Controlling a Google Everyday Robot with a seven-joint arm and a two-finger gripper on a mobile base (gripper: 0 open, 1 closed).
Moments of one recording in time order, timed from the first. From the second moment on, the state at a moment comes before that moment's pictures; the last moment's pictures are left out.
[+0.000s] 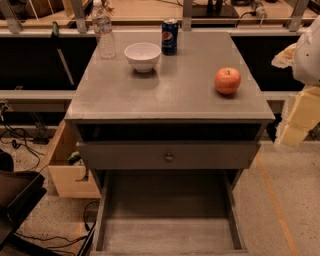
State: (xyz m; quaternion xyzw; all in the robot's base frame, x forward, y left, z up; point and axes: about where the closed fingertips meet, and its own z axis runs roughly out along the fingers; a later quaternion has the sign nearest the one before) arm 0.438 -0.216 0.979 -0.60 0.78 -0.04 0.16
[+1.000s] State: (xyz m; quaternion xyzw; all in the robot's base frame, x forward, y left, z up) arm 0.460 -0.236 0.971 -0.56 0.80 -0.04 0.21
